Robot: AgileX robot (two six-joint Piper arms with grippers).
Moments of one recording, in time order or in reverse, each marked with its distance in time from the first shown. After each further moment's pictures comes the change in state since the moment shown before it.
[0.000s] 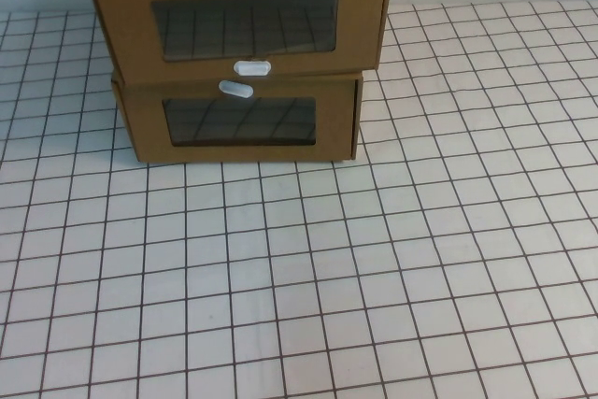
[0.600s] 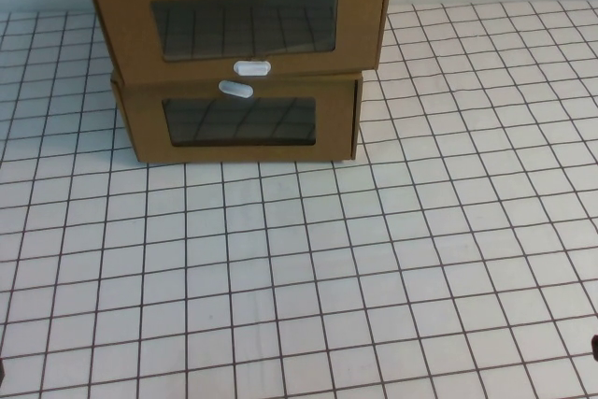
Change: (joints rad) right arm -0.002 0.000 0.000 -0.005 0.084 0.000; left arm 0.000 -0.004 0.161 -0.005 0.081 -0.473
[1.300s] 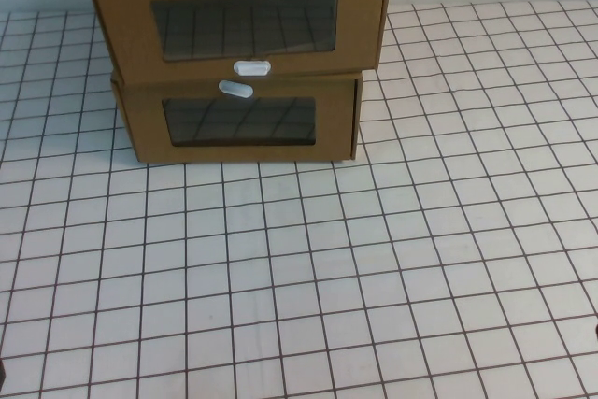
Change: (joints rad) right arm 0.000 0.000 0.004 -0.022 -0.023 -0.025; left arm 0.000 0.000 0.000 0.006 0.013 -0.022
